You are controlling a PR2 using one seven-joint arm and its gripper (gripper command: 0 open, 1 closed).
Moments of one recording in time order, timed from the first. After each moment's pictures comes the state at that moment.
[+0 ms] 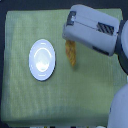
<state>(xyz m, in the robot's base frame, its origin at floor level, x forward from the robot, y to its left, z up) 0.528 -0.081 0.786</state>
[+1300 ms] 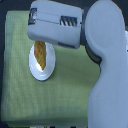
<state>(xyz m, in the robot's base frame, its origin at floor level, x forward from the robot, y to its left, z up) 0.514 0.110 0.857</state>
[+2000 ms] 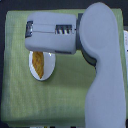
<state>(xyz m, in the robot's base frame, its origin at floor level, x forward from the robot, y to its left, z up) 0.484 0.135 0.824</state>
